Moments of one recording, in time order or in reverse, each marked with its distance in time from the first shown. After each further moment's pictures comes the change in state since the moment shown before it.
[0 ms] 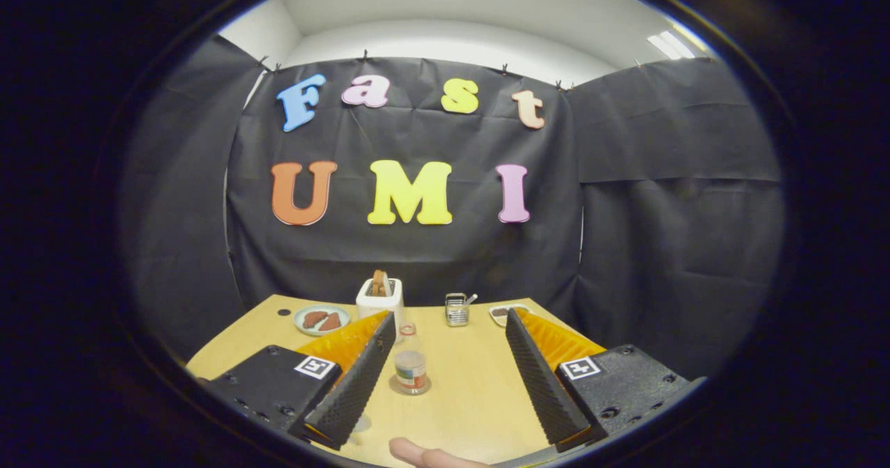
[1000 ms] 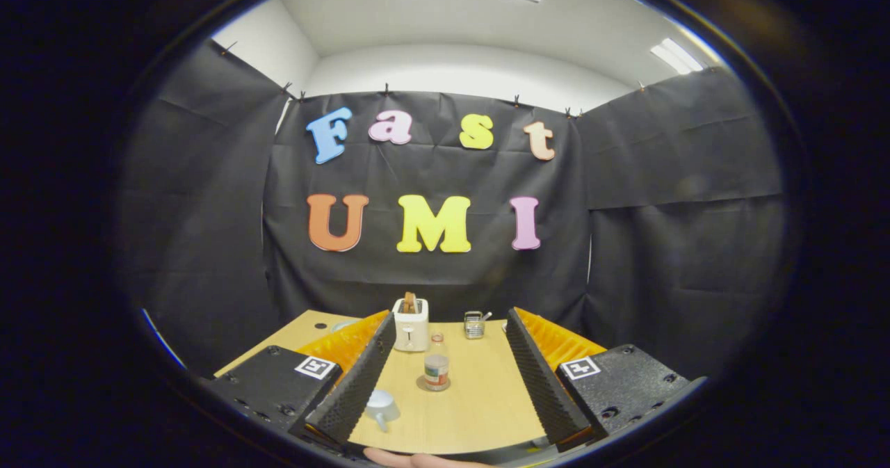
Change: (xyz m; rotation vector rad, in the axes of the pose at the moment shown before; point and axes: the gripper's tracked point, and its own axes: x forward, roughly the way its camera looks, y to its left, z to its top) arm -0.106 0.024 0.051 -0.019 -0.097 0.075
